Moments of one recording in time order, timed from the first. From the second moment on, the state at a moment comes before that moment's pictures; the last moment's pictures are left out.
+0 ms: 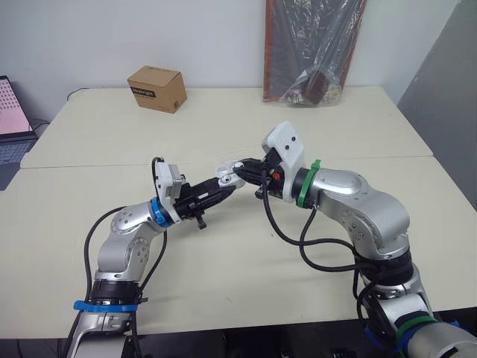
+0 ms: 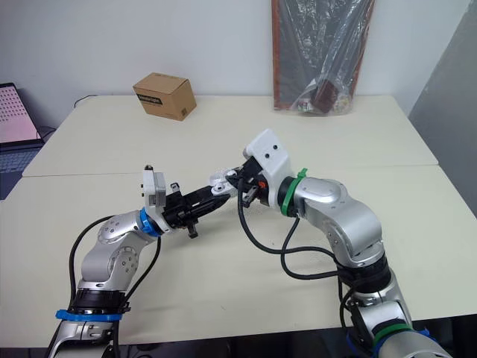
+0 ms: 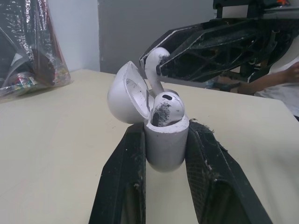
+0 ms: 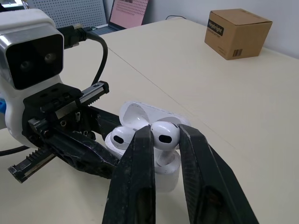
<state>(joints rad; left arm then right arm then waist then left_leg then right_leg) -0.37 0.44 0.08 0.05 -0.55 0.15 -1.08 -0.72 -0.24 0.21 -0.43 0.33 1.01 0.50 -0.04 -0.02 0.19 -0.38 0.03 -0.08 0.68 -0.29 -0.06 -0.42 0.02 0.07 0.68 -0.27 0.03</state>
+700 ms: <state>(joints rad) -0.36 0.42 0.08 0.02 -0.55 0.18 -1.05 -0.73 -0.31 0.30 -0.46 0.29 0.98 0.48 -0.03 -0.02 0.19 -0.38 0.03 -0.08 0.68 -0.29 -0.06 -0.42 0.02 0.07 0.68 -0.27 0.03</state>
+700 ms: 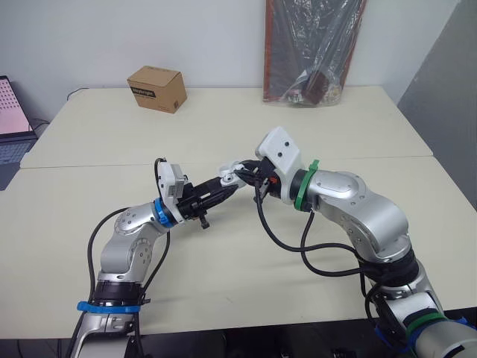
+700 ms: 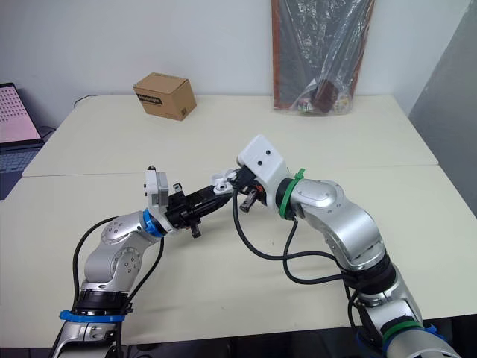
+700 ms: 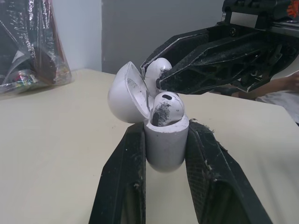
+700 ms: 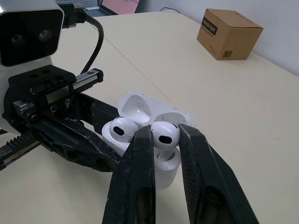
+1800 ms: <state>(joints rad) -0.36 0.46 0.07 -0.02 -0.57 0.23 -1.14 -0.84 -0.42 0.18 -0.26 0.45 0.93 0.65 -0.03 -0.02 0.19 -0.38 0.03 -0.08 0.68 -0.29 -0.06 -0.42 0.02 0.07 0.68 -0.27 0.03</state>
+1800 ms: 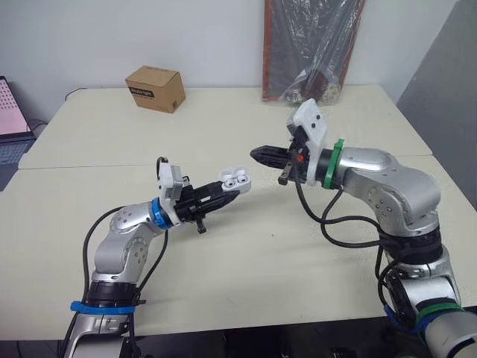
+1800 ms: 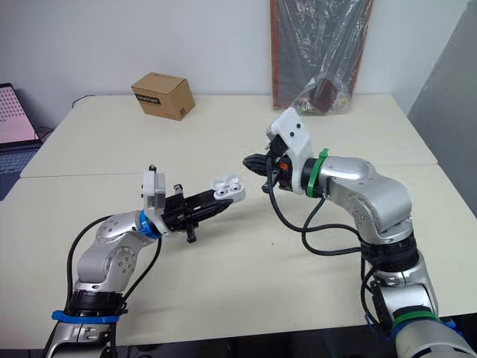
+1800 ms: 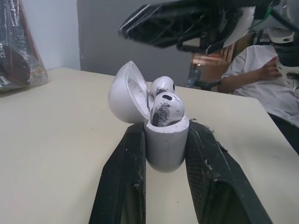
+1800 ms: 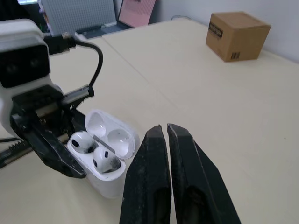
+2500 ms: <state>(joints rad) -0.39 0.47 0.05 -0.04 -0.59 0.28 -1.17 -0.89 -0.38 0.34 -0.13 0.30 0.82 0.75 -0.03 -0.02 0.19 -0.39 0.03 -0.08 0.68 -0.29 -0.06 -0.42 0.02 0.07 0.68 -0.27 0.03</state>
